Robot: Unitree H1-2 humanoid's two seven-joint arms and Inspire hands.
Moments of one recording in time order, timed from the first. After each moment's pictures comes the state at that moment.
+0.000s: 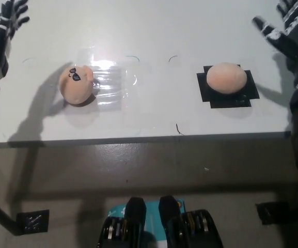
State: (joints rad) left_arm -0.81 0.42 0.09 0.63 -0.04 -0.24 -0.13; right_arm -0.91 -0.21 -0.20 0.84 0.24 -0.30 0.10
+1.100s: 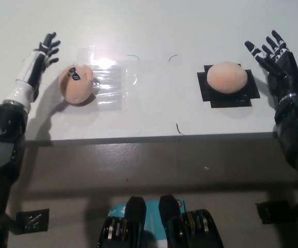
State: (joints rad) left_arm -0.87 0.34 0.03 1.02 0.00 -0.36 -0.13; right_arm -1.05 -0.22 -0.31 1.38 0.28 -0.37 0.13
